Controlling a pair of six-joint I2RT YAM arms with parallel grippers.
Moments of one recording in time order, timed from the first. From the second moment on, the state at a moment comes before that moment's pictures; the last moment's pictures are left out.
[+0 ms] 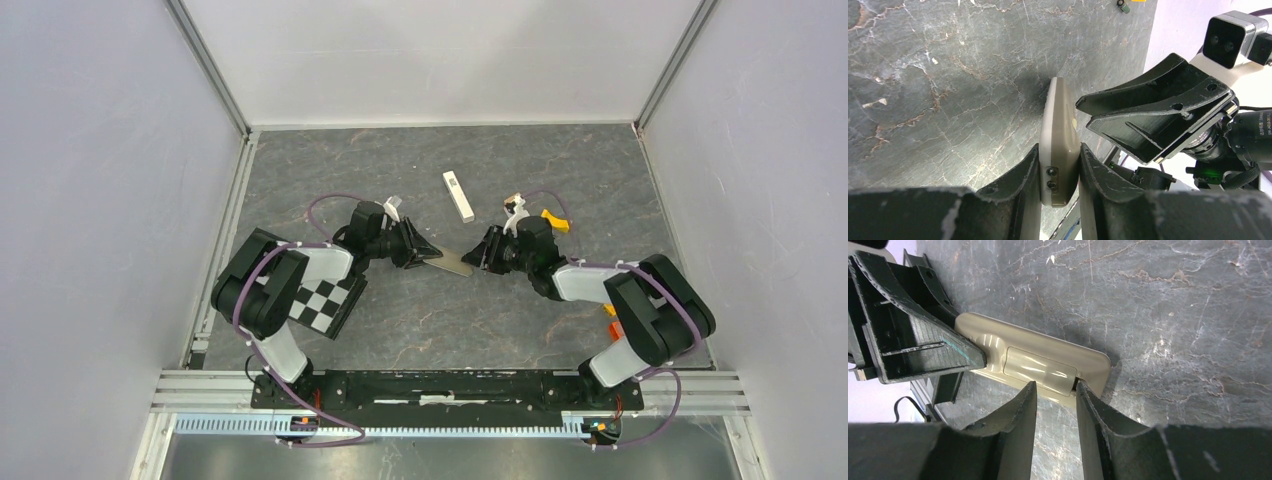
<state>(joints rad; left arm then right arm) -0.48 1.72 0.72 0.40 0.56 -1.00 0.47 1.54 0.53 0.45 -0.34 0.72</state>
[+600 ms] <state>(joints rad) -0.48 1.72 0.72 0.40 0.56 -1.00 0.47 1.59 0.52 0.52 -0.34 0.76</state>
